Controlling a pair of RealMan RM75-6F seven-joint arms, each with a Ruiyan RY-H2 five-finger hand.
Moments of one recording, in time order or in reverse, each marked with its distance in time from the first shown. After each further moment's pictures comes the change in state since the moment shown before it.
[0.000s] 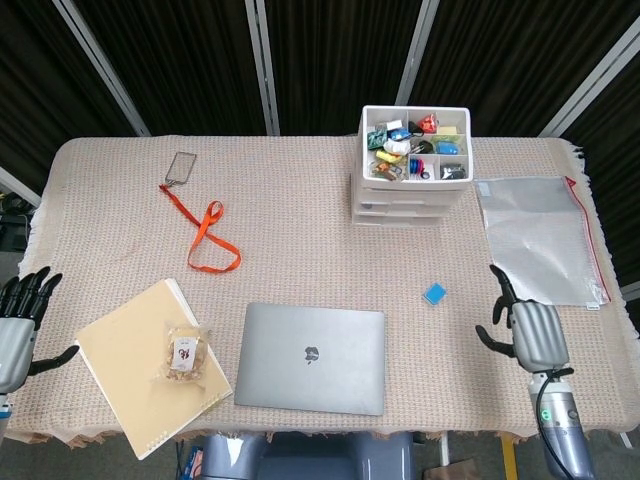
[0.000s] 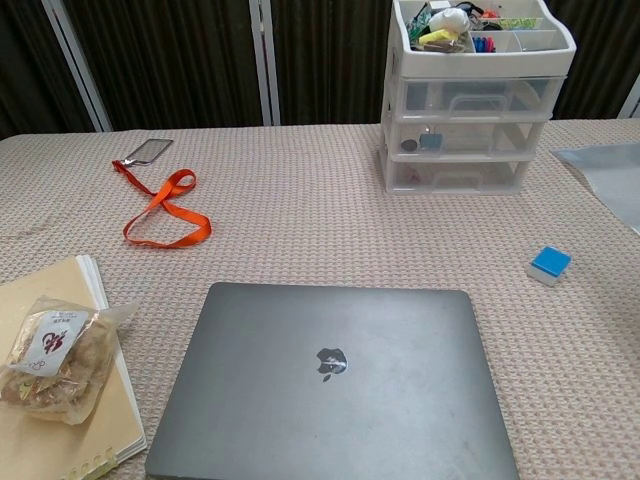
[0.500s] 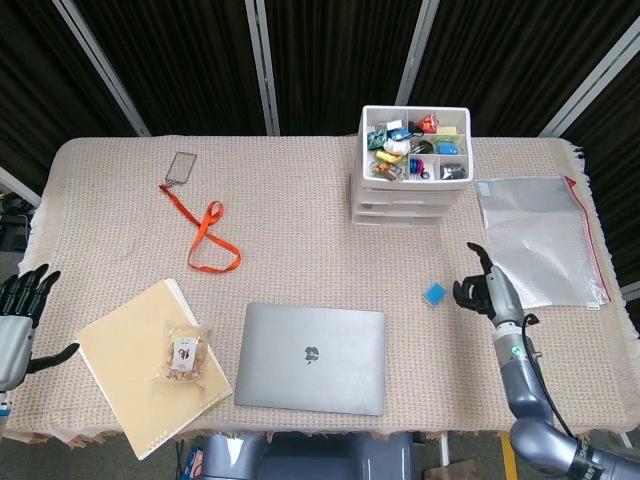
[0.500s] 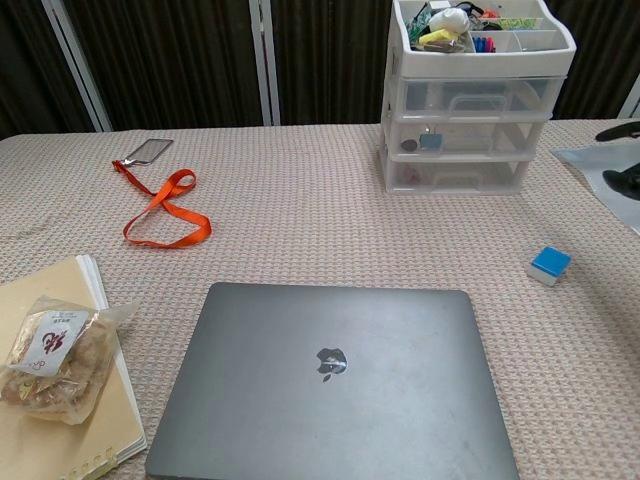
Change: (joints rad) left arm -0.004 0.002 -0.008 -0.001 -0.007 -0.002 -0.031; right arm 0.233 -0.047 0.264 -0.048 0.755 -0.343 0.136
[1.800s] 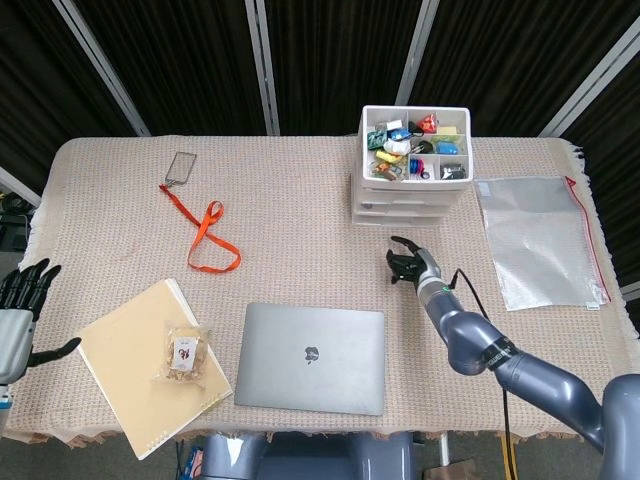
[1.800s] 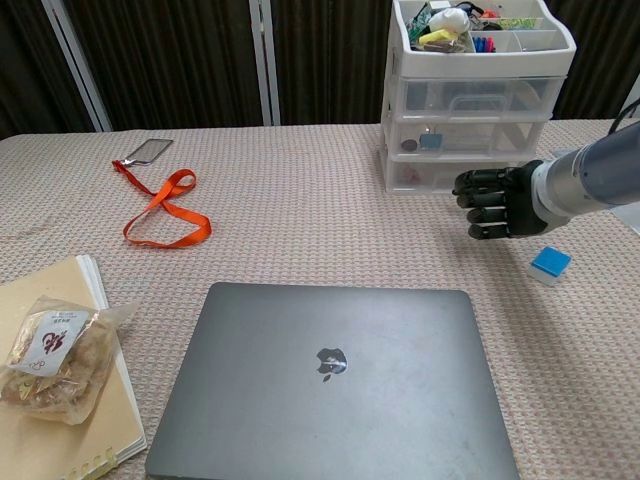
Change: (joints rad) left arm -0.019 0.004 -0.015 -0.004 -0.022 -0.024 -0.013; right arm 0.434 -0.261 0.090 0.562 0.795 -0.420 0.171
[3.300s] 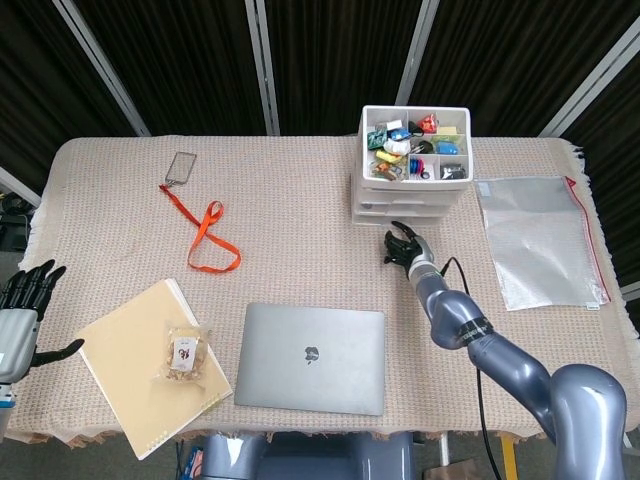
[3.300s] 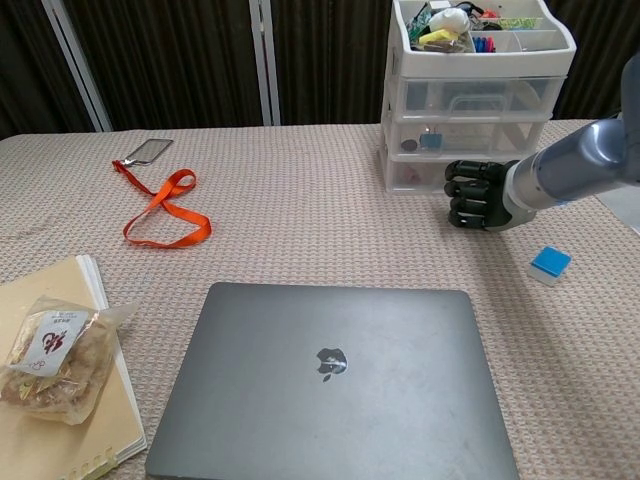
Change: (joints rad) left arm -0.010 0.010 0.006 -0.018 -0.012 -0.028 -0.008; right arm 0.098 -0.170 0.060 0.382 0.118 -0.137 0.047
